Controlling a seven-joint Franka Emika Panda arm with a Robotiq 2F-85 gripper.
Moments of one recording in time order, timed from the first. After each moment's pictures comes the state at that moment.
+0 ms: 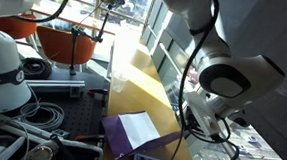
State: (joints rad) arm -0.27 0.63 0.06 -1.62 0.15 2.21 -0.57
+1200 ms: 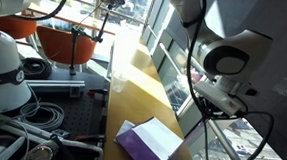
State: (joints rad) arm -0.17 0.61 0.06 -1.59 -0.06 2.39 -0.59
